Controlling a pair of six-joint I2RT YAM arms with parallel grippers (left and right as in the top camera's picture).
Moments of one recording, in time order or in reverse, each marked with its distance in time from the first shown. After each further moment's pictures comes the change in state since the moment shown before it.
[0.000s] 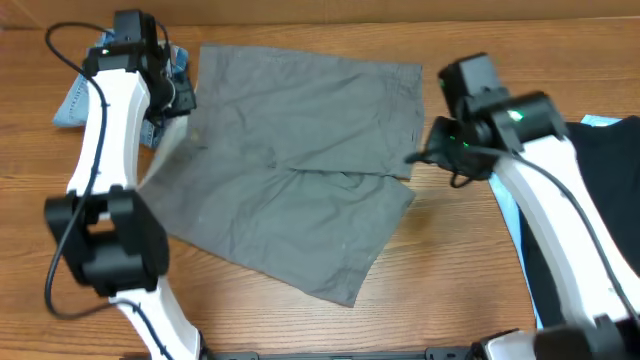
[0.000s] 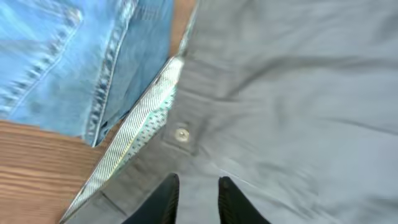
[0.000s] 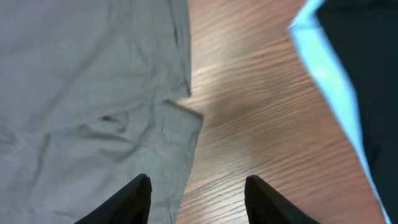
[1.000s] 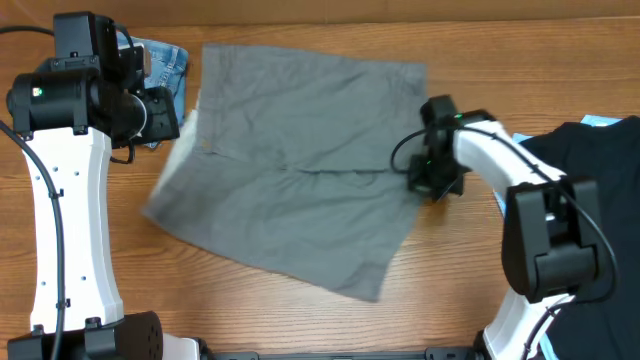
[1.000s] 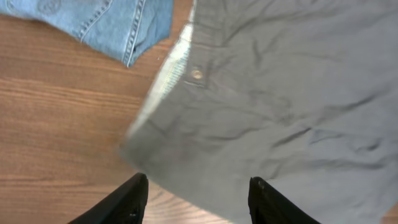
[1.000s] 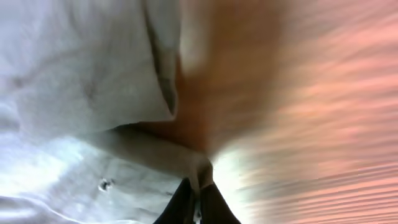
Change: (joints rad) left arm -0.002 -0.377 0.000 -0.336 0.018 0.029; right arm -0.148 0.353 -0.272 0.377 -0.127 -0.211
